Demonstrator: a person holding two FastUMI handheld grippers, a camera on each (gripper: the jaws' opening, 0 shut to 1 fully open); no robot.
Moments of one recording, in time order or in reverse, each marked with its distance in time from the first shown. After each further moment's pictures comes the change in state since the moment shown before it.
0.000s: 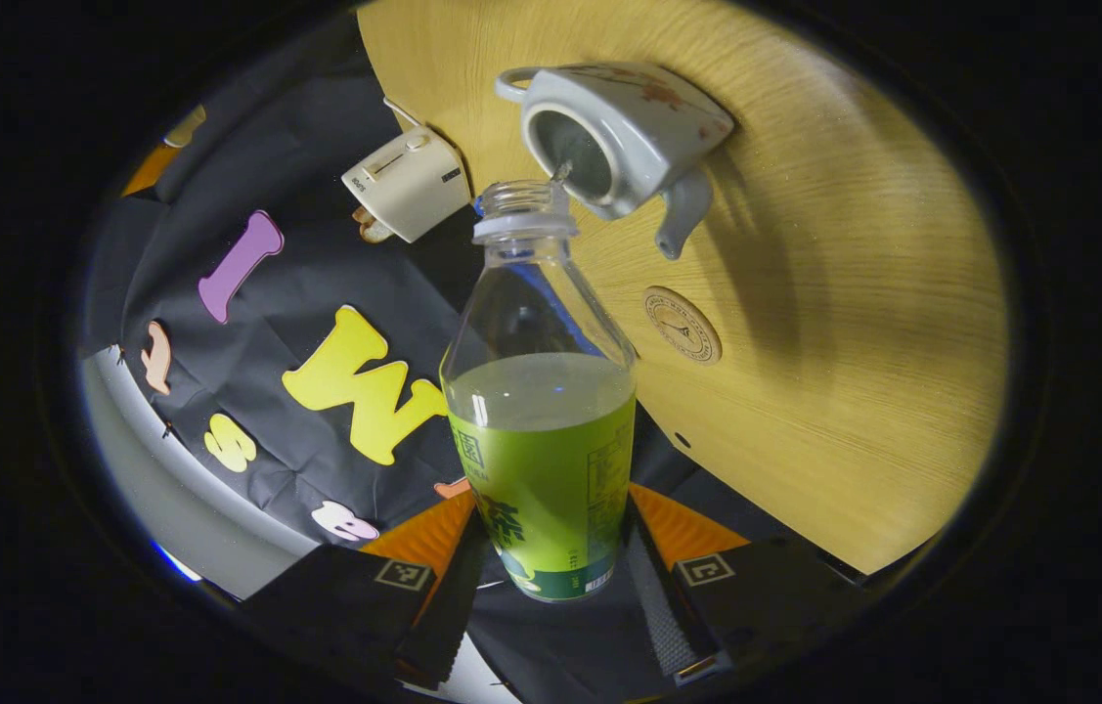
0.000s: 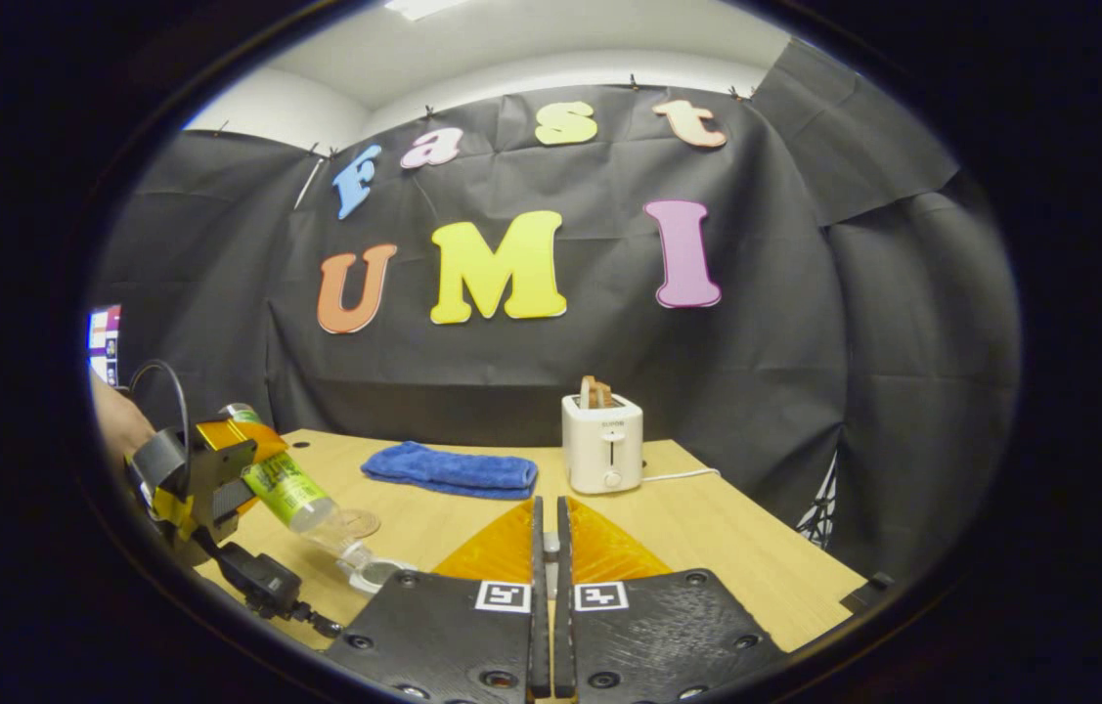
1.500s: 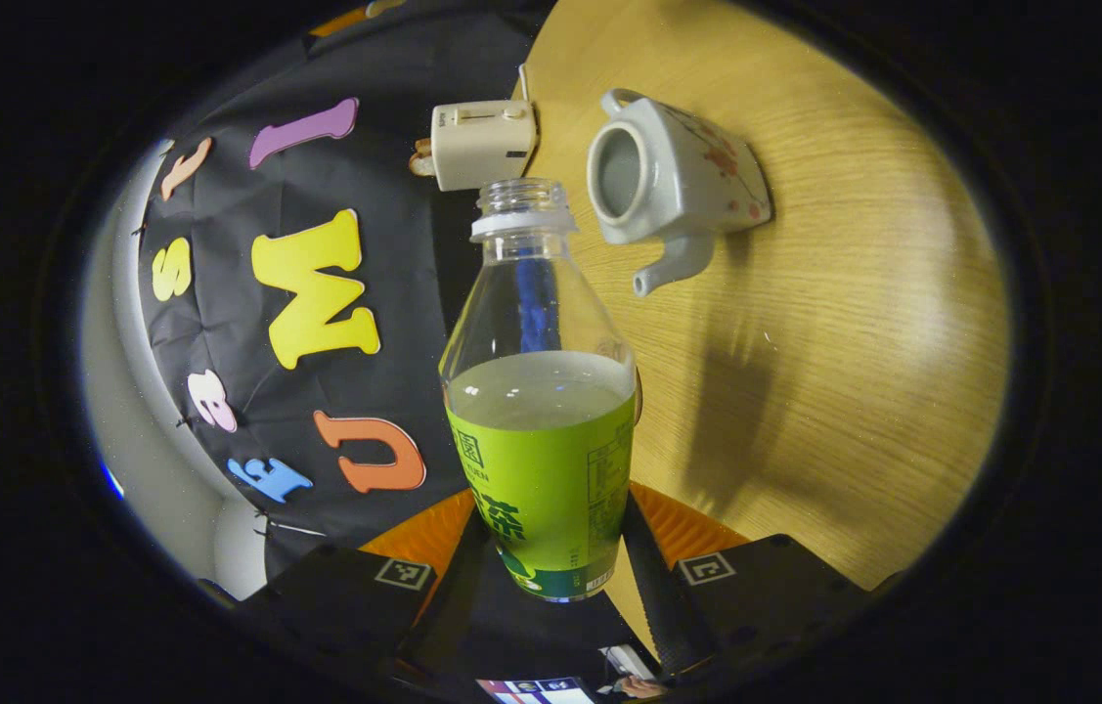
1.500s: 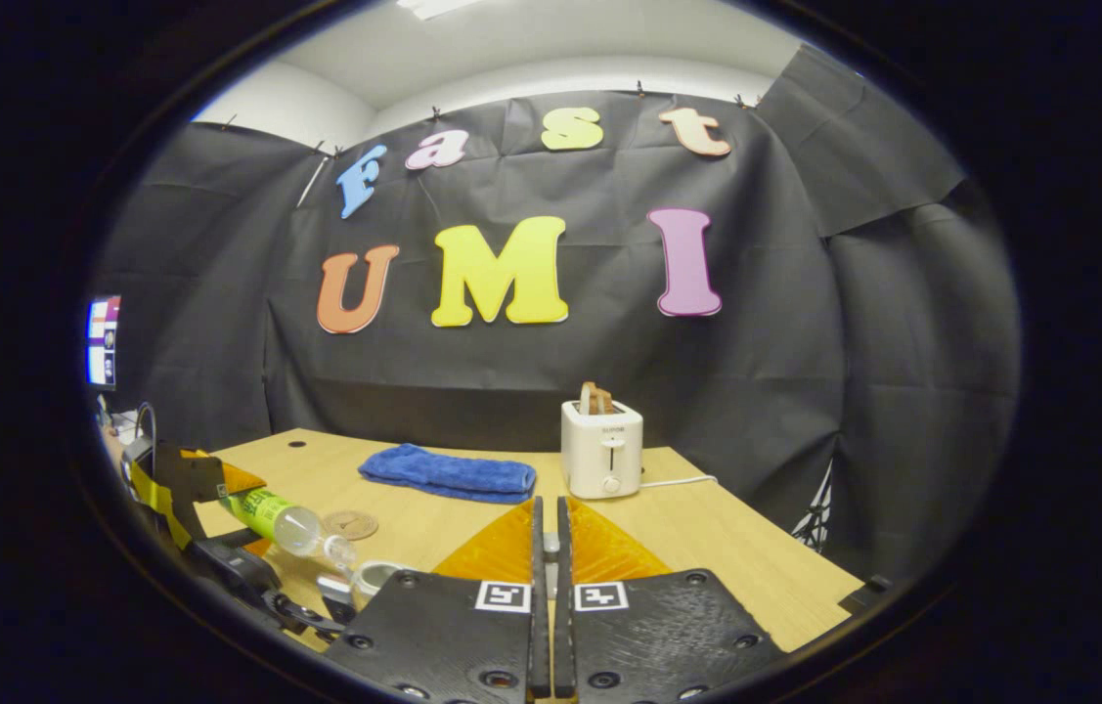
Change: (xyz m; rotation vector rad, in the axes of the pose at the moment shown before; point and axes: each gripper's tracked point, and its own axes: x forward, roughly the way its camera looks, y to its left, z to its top) left arm -0.004 -0.063 0.018 -0.517 -0.085 -0.181; right arm 0.000 0.007 0.003 -0.022 -0.018 -0.012
